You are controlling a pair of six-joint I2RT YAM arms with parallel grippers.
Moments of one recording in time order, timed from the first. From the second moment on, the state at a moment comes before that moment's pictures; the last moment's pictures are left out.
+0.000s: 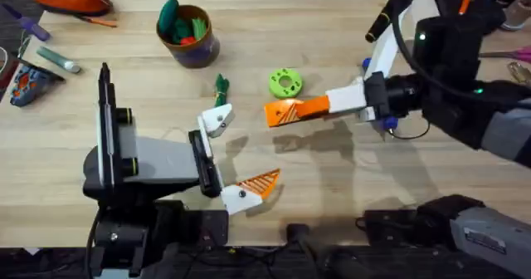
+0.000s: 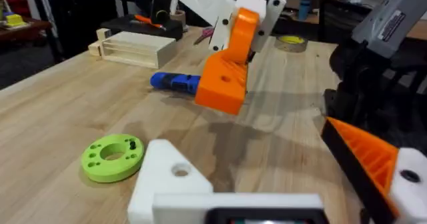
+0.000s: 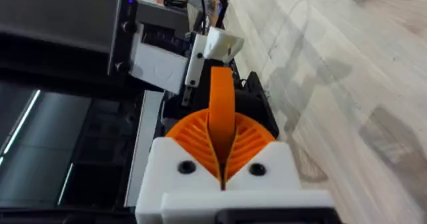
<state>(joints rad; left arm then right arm) -0.01 0.01 0.01 -0.14 1.23 0.09 0.26 1.18 0.55 -0.01 -1.33 0.59</state>
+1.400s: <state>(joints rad) -0.01 0.01 0.01 -0.14 1.23 0.09 0.28 1.45 0.41 0.80 -1.39 1.08</state>
